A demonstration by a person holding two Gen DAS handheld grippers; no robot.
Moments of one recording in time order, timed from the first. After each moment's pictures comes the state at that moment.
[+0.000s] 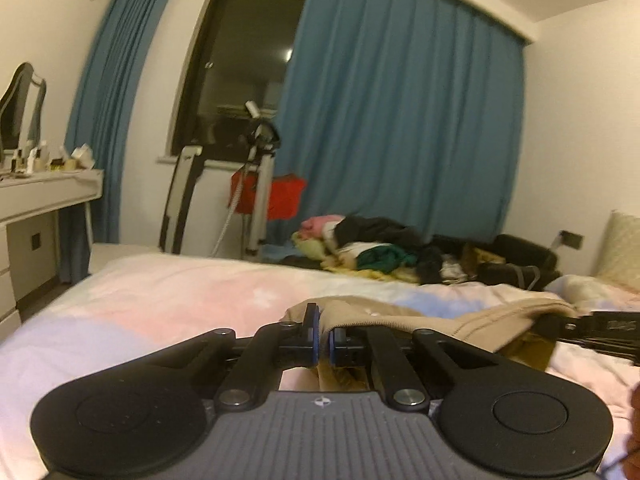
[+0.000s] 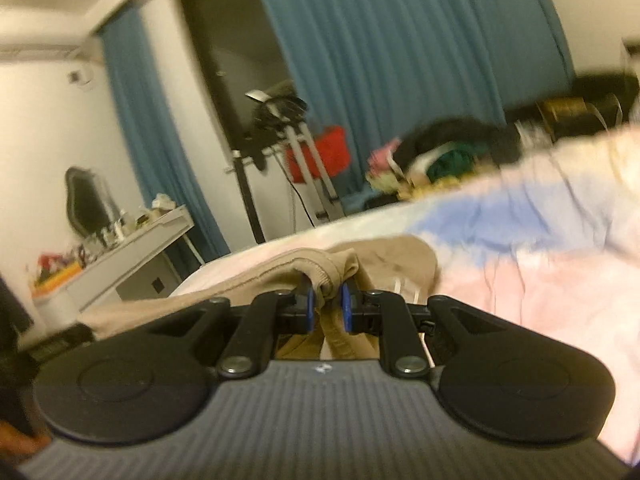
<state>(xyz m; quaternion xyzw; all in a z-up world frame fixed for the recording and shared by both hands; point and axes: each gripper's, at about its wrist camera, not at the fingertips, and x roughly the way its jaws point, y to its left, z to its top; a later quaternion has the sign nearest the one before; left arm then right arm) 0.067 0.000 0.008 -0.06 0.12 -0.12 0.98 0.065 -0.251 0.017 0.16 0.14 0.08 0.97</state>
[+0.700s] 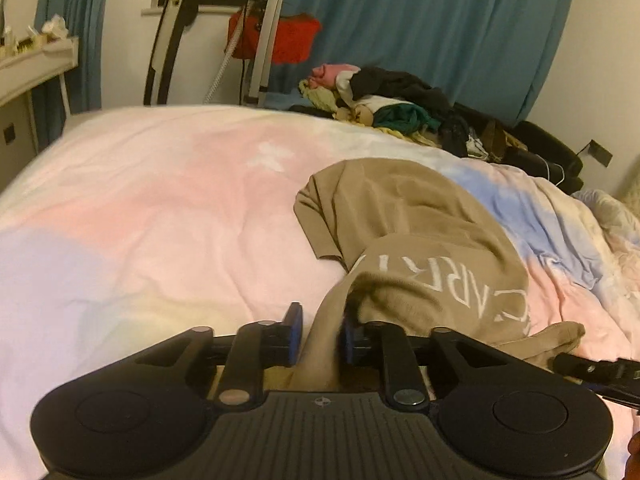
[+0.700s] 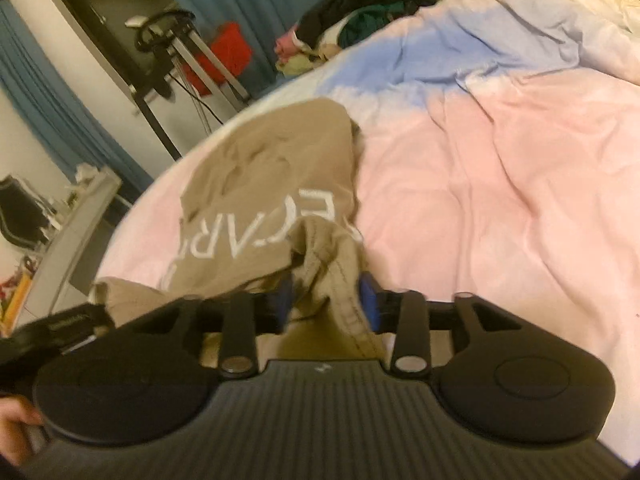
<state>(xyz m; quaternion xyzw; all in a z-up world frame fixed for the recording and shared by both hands) 0.243 0.018 -0.086 -0.06 0.36 -0.13 0.92 0.149 -0.271 -0.076 0.30 0.31 0.01 0.91</state>
